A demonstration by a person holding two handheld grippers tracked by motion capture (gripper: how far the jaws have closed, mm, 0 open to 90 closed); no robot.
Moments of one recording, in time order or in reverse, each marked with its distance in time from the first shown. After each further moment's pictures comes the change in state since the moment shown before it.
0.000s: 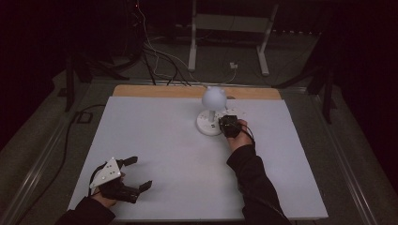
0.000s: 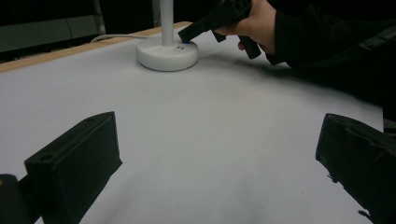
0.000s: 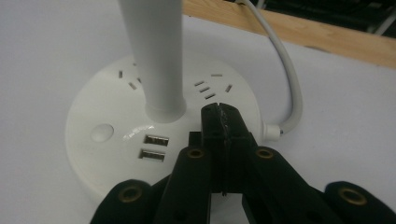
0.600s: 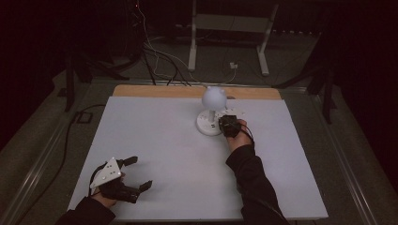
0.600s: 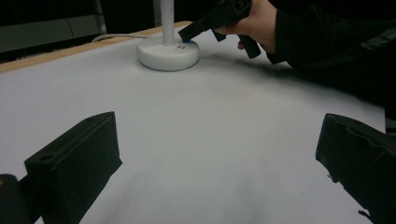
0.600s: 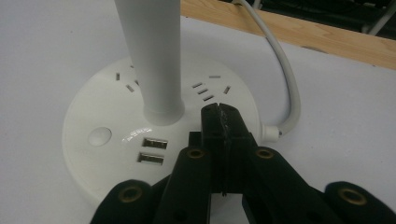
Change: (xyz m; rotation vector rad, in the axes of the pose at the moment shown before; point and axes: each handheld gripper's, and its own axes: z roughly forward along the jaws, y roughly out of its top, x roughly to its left) left arm 0.000 0.000 0.000 0.007 0.005 0.006; right arm -0.001 0.000 0.001 -0.003 0.000 0.030
